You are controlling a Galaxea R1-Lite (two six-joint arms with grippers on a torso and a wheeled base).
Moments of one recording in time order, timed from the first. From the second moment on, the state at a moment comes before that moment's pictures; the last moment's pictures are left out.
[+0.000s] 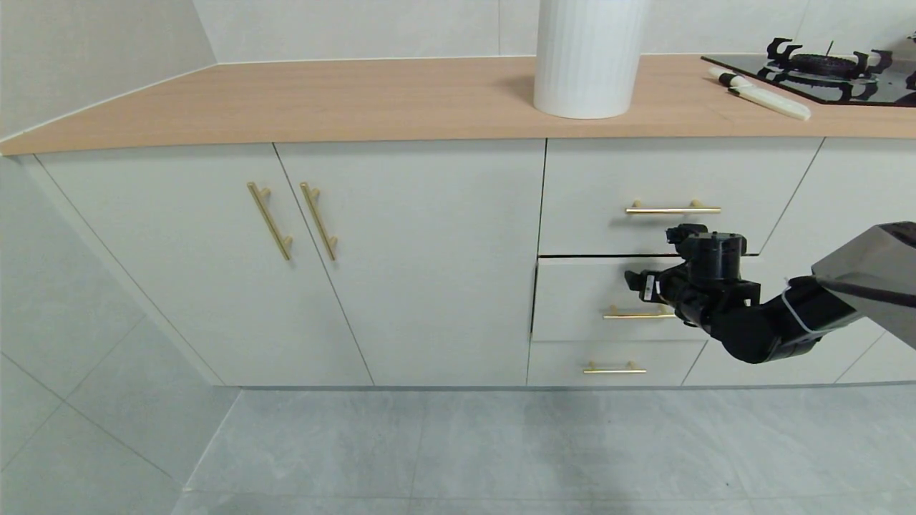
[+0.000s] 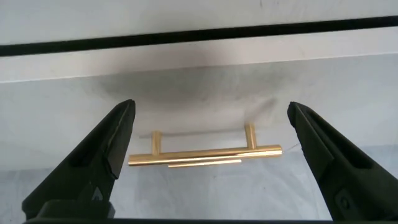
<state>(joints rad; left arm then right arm) 0.00 0.00 0.00 0.00 0.01 0.00 0.20 2.24 -1.19 -0.78 -0.26 0.13</state>
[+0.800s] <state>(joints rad) 0.00 0.00 0.00 0.00 0.01 0.00 0.20 2.31 -1.30 -0.80 -0.32 0.18</state>
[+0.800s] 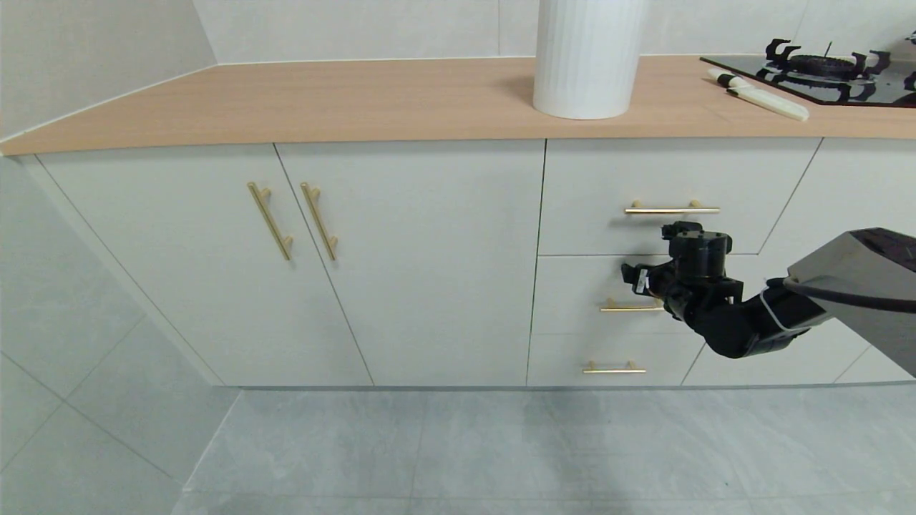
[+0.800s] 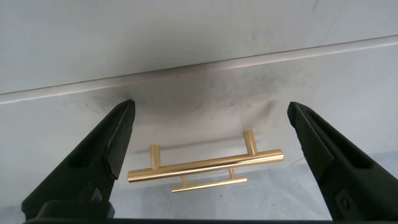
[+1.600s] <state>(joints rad) 0.00 0.00 0.00 0.00 0.01 0.00 0.20 2.11 -1.03 -0.81 -0.30 0.18</state>
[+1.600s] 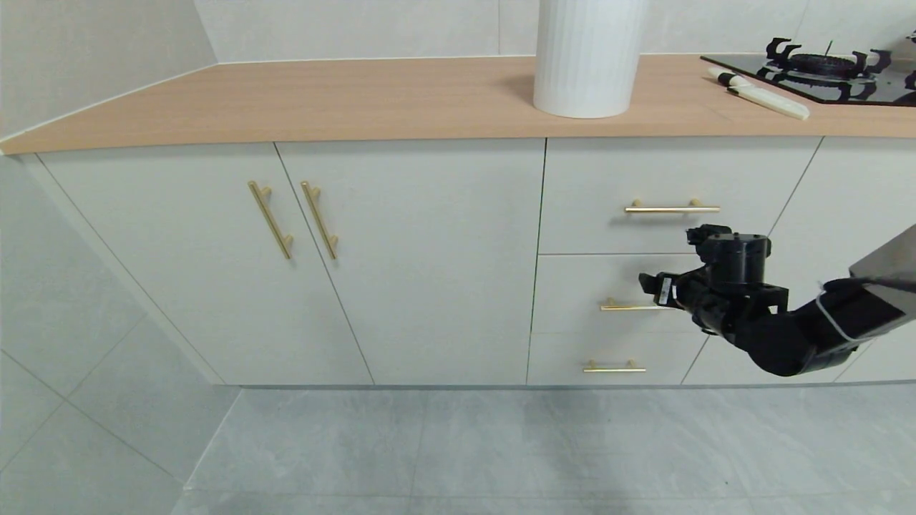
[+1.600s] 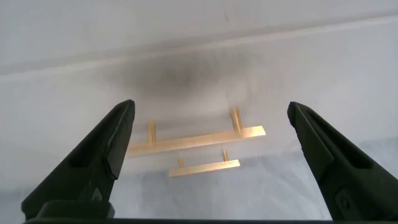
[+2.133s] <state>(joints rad) 0.00 0.00 0.00 0.00 0.01 0.00 0.18 1.45 -0.47 -0.93 -0.34 0.01</state>
